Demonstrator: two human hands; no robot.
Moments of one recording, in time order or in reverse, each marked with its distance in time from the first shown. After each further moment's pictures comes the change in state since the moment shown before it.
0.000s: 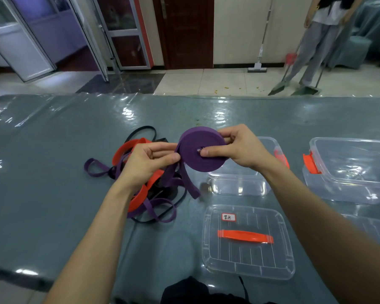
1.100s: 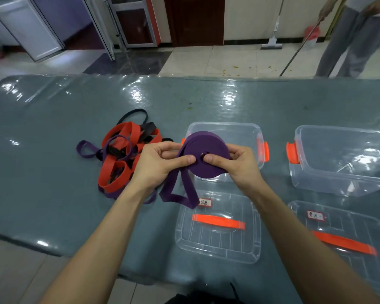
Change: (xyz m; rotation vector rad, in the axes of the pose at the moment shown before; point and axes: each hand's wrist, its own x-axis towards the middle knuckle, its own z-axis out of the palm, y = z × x) left_hand -0.005 -0.009 0.133 0.053 0.169 -0.116; right_hand -0.074 0.074 -0.041 0.462 0.143 0.044
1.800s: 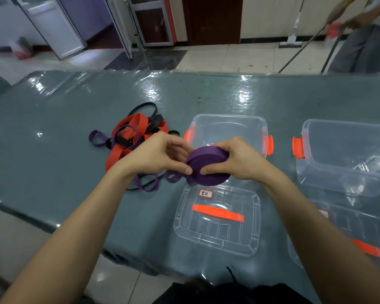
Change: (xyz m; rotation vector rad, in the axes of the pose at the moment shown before) left_hand -0.005 0.013 -0.008 0.535 -0.351 0.057; right_hand 0.000 -0.019 -0.022 -0.913 -0.330 -0.127
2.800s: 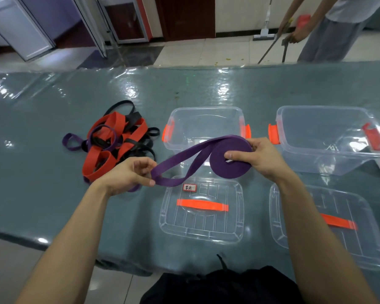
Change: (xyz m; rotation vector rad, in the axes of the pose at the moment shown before) left_hand -0.009 -0.116 0.015 -0.343 -0.103 -0.226; right_hand -0.073 0.073 -0.028 0.602 0.277 0.290
